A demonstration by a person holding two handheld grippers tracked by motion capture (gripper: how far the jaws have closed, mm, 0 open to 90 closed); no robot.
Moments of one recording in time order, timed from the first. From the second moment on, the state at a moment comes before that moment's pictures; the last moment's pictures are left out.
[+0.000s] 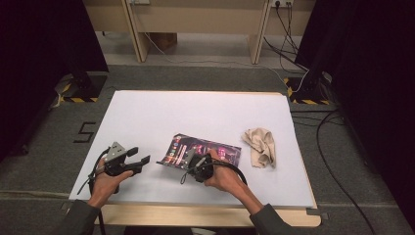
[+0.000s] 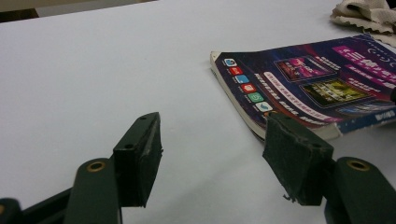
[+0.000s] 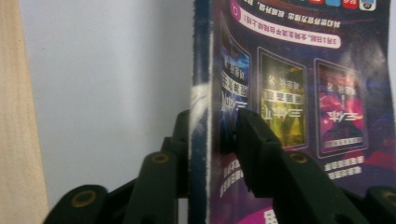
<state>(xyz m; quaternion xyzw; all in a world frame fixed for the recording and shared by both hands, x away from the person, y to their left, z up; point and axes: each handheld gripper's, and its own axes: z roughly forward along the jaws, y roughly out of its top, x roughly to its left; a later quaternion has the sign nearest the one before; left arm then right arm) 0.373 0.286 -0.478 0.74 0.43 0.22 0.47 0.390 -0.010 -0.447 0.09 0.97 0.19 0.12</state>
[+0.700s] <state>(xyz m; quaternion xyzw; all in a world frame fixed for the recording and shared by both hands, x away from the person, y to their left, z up) 0.371 0.283 -0.481 0.75 0.43 0.21 0.46 0.383 -0.019 -0.462 0.15 0.96 0.24 0.05</state>
